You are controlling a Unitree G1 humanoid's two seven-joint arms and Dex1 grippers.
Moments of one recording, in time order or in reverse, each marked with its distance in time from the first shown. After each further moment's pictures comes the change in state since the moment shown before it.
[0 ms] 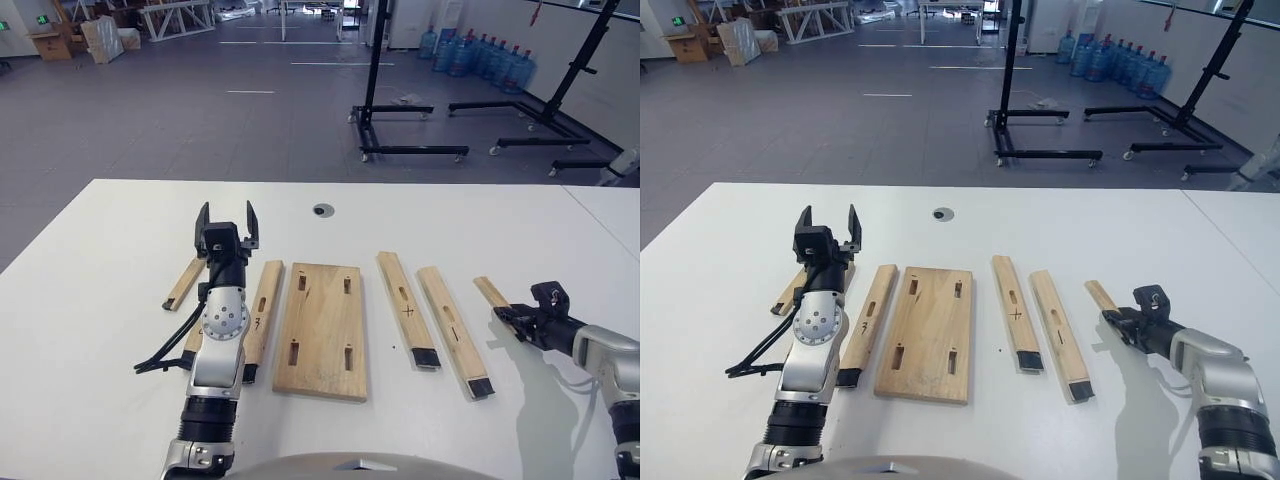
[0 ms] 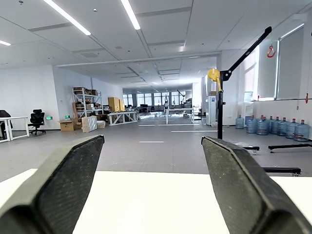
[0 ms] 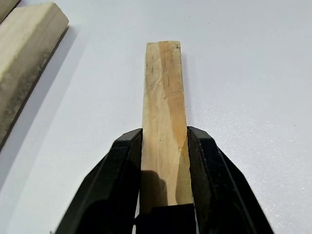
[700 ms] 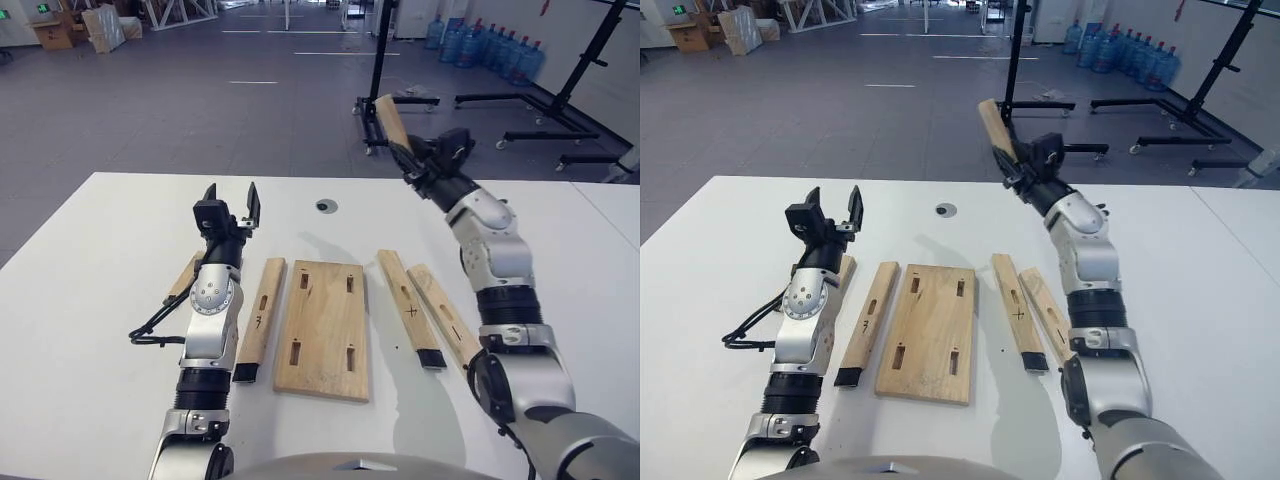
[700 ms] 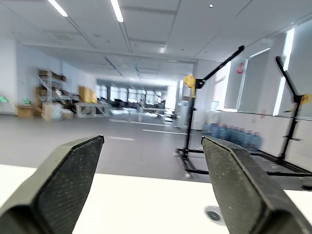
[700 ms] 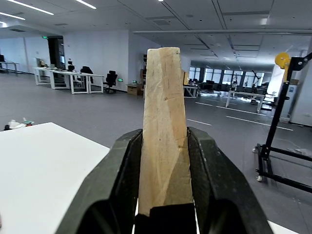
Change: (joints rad) left arm -0.143 0.031 0.084 0.091 -0.362 0.070 -0.273; right arm -0.630 0.459 0.232 -0.075 -0.073 -0.459 -0.136
